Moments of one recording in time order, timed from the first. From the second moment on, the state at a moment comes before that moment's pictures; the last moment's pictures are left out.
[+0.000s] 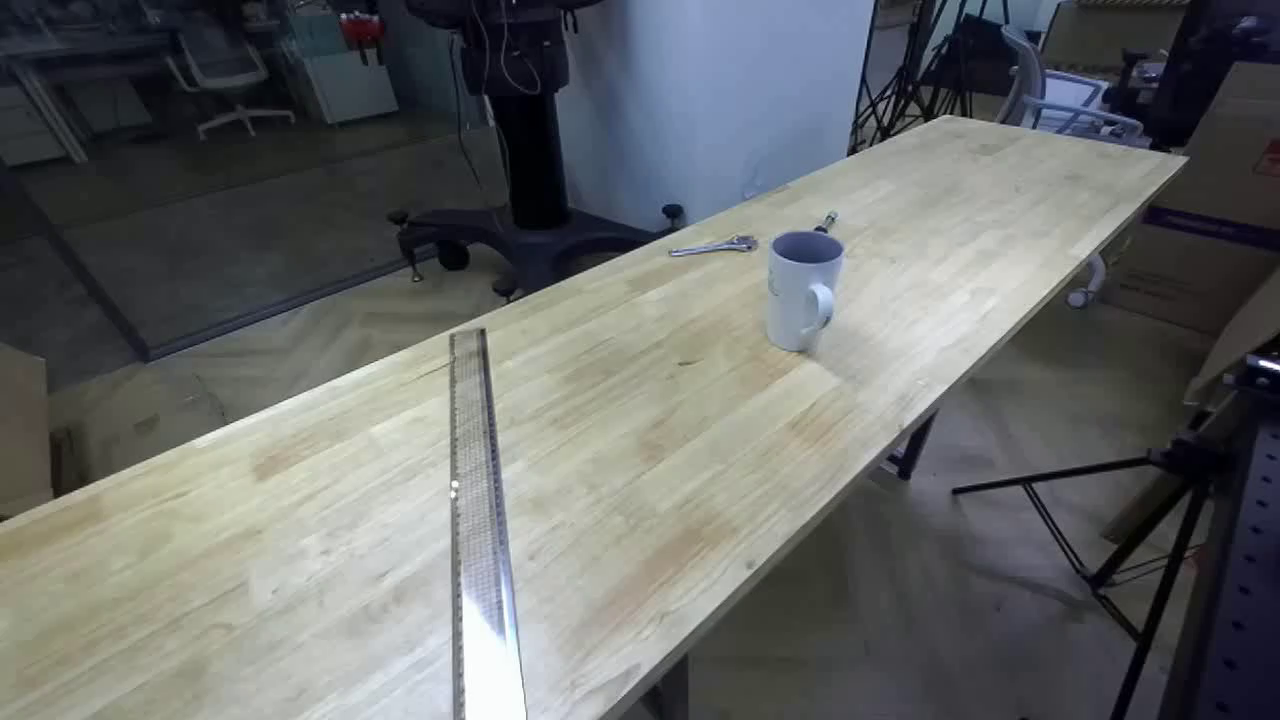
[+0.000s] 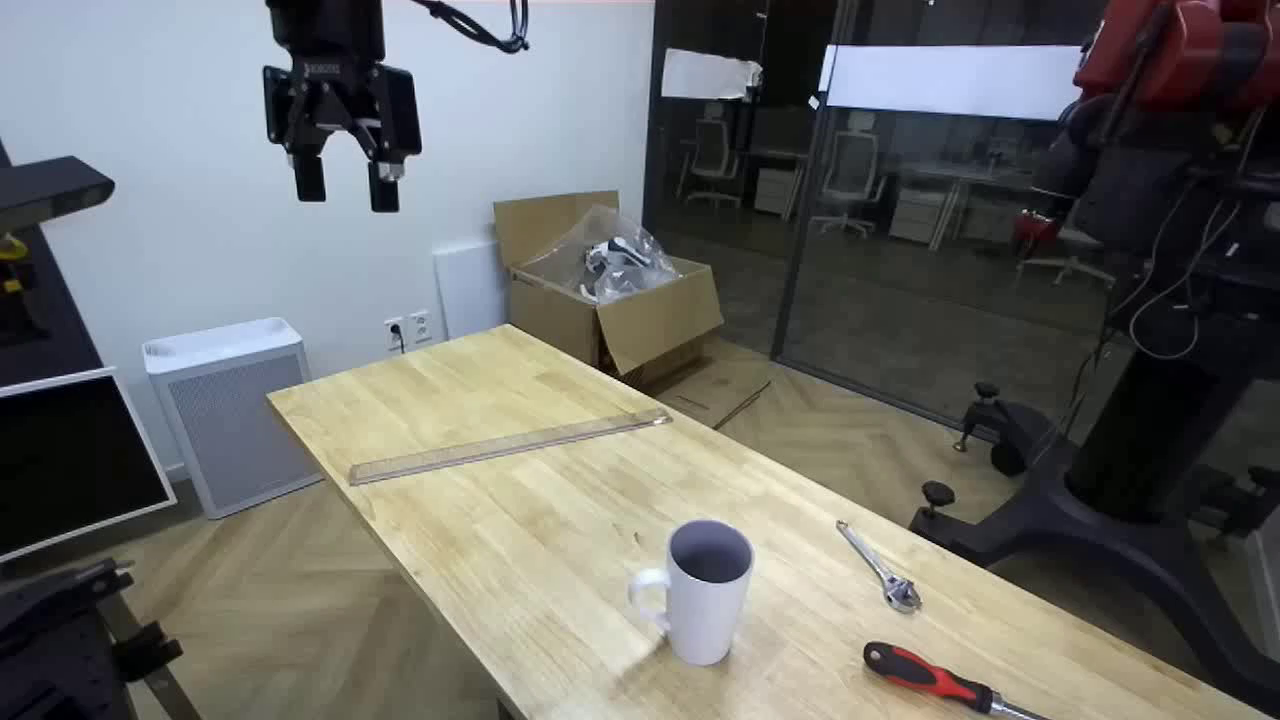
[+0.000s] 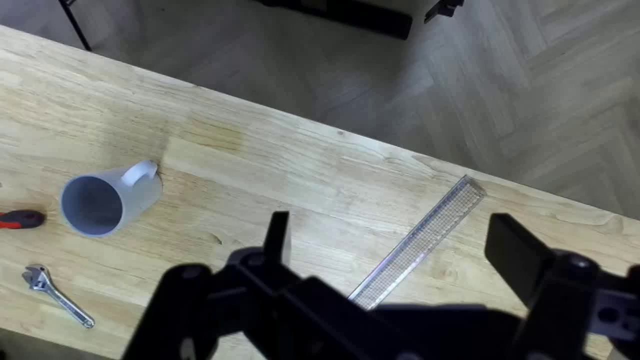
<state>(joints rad) 0.12 -0.27 0.19 -2.23 0.02 1.85 0.07</state>
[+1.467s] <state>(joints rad) 0.02 -0.27 0.15 -2.34 -0.19 2.22 0.26</state>
